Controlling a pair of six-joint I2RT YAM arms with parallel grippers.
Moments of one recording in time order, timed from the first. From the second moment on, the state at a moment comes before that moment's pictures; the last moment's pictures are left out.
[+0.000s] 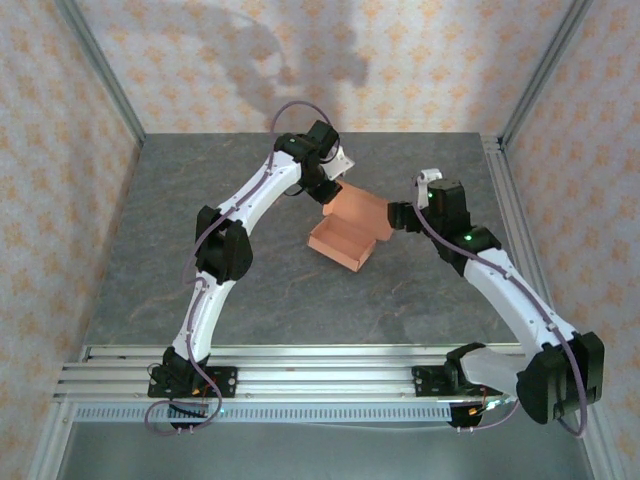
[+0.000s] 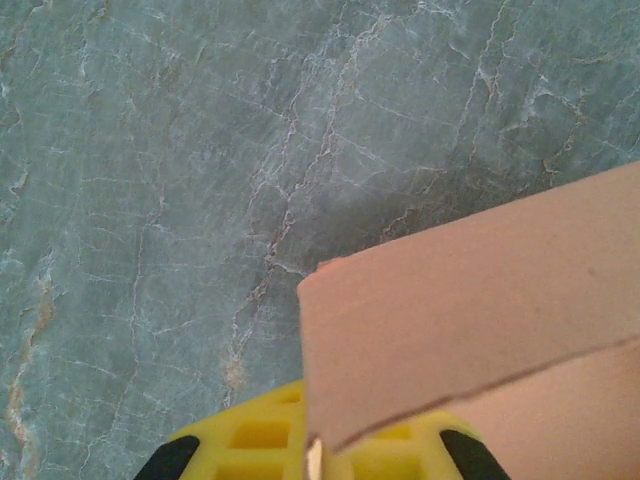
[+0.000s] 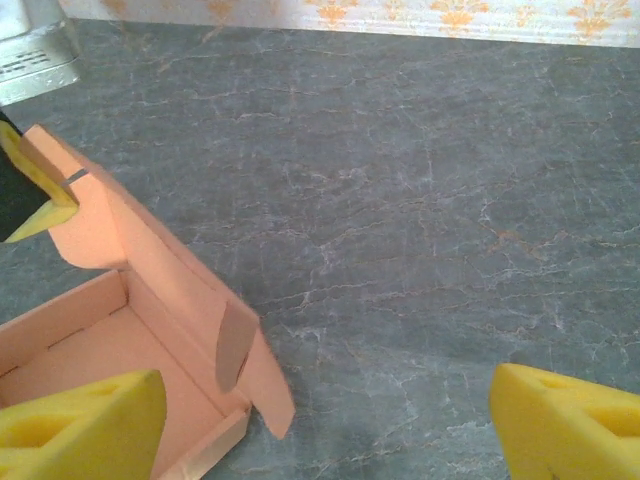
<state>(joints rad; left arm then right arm) -0.48 2.35 2.35 -1.19 0.16 0.25 0.31 1.16 0.94 -0.39 0.06 0.11</state>
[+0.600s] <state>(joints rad) -0.48 2.12 2.02 -1.07 0.19 0.18 0.25 1.31 1.09 -0.49 -0.24 -0.12</state>
